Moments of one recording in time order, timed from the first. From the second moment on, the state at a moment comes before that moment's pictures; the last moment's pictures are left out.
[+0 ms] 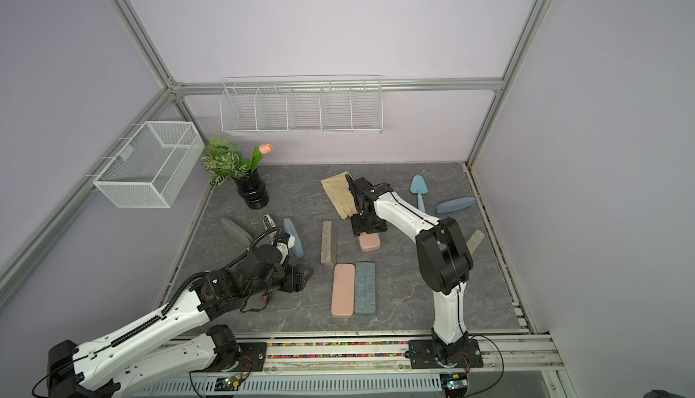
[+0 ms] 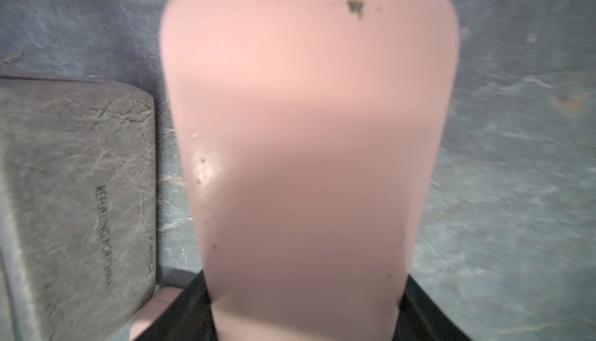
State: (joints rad) left arm -0.92 0.89 0.69 -0.57 -0.06 -0.65; right arm 0.55 1.89 1.53 -0.96 0.05 0.34
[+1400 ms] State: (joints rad) left arm -0.92 0.90 0.69 -0.57 -0.06 -0.65; right arm 0.77 1.38 0.72 -0.77 0.05 0.81
